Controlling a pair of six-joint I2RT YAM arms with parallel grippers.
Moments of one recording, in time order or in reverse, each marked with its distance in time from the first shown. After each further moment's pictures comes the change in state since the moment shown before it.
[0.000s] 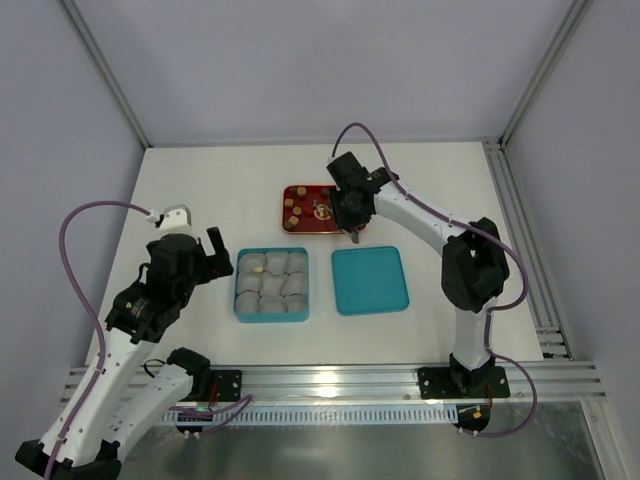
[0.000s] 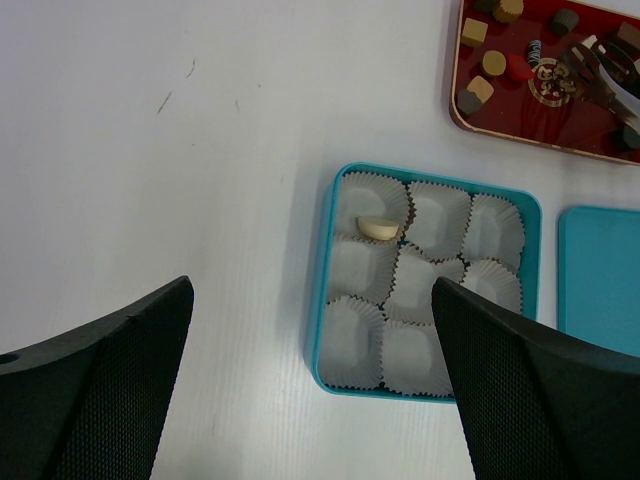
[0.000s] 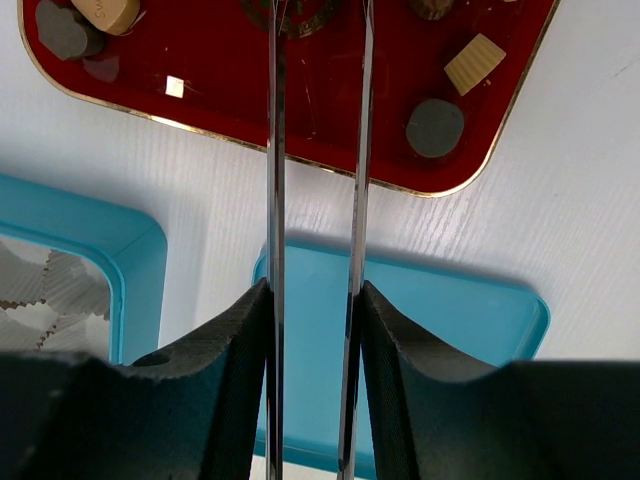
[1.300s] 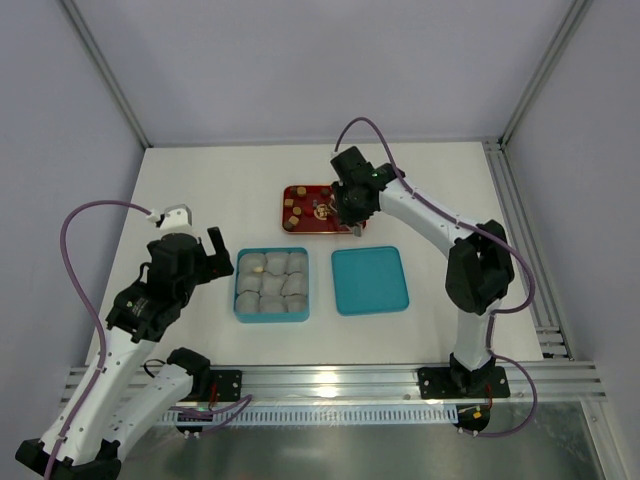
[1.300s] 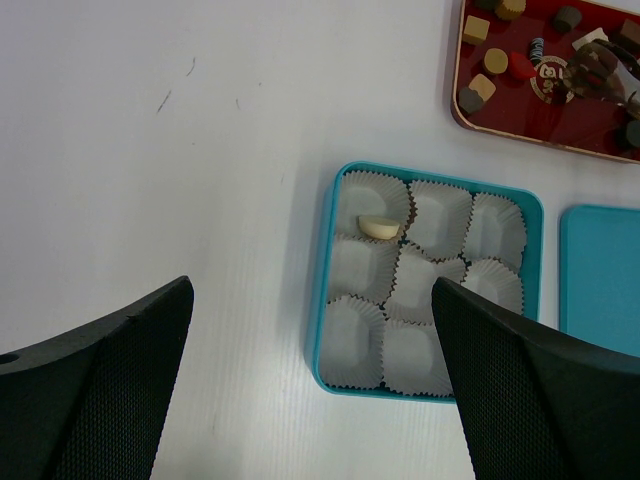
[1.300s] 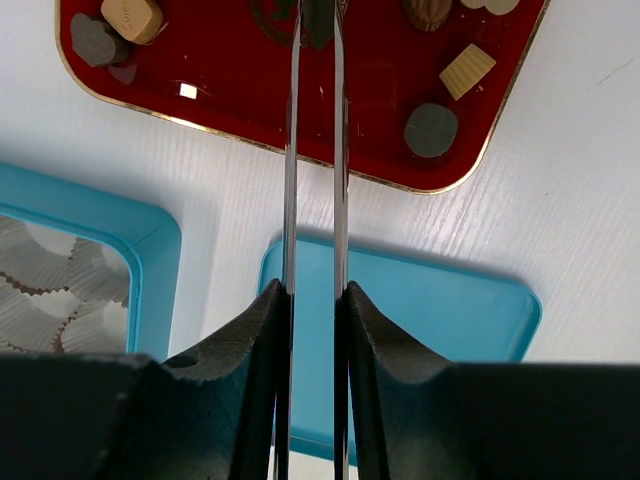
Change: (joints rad) left arm 0.000 0.002 0.000 0.000 0.000 0.000; right arm -0.010 -0.009 0.026 -0.018 -0.020 -0.004
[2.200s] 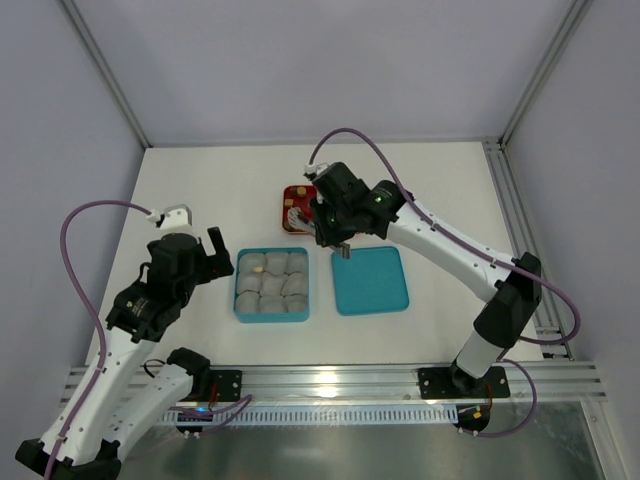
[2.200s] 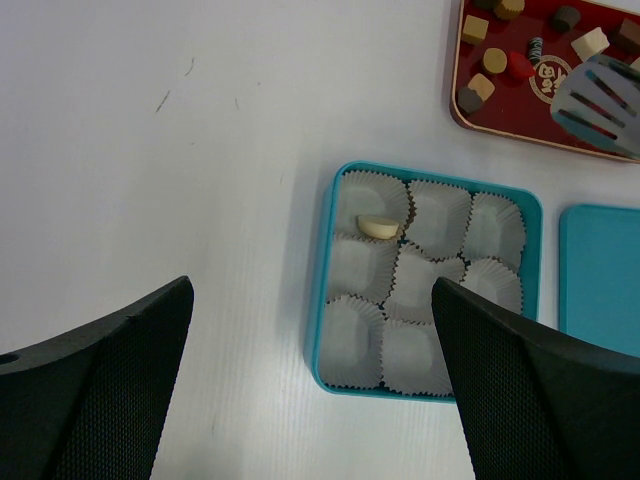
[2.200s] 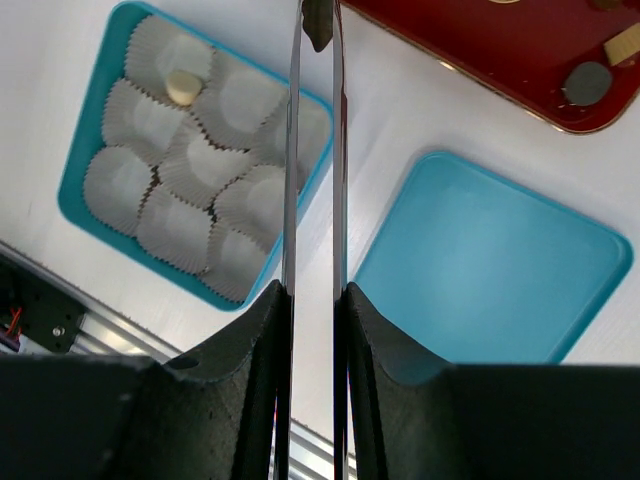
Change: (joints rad) left arm 0.000 0.000 0.000 0.000 0.002 0.000; right arm 0.209 -0.239 -0.010 -0.093 -0.021 0.028
